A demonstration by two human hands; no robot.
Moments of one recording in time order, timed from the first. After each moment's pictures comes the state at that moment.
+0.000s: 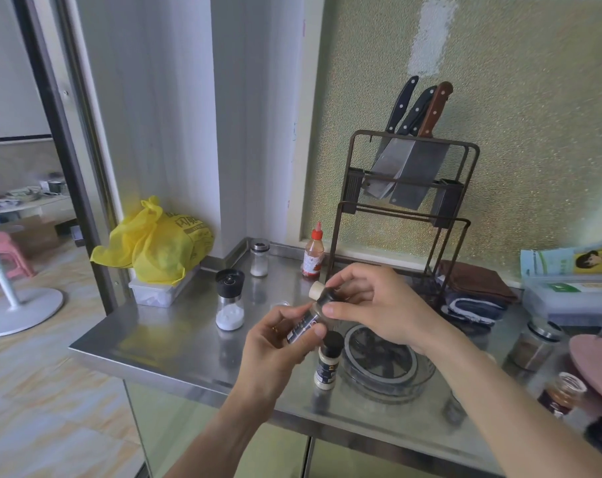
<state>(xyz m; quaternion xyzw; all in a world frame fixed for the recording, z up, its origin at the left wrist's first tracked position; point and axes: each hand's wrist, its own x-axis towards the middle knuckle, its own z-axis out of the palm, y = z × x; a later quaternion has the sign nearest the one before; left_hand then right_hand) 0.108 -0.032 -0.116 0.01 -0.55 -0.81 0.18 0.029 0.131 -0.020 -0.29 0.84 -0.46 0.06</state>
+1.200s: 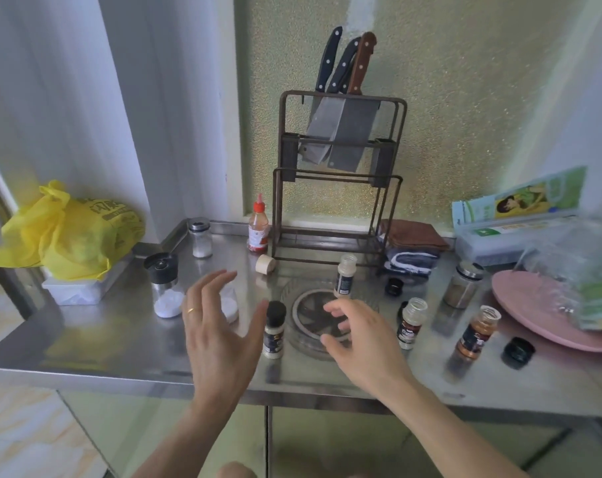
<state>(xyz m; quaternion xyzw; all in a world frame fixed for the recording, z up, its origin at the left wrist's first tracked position) 0.105 -0.005 -0.131 0.10 -0.81 -0.38 0.44 0.061 0.196 -0.127 -0.19 0.94 -0.27 -0.11</state>
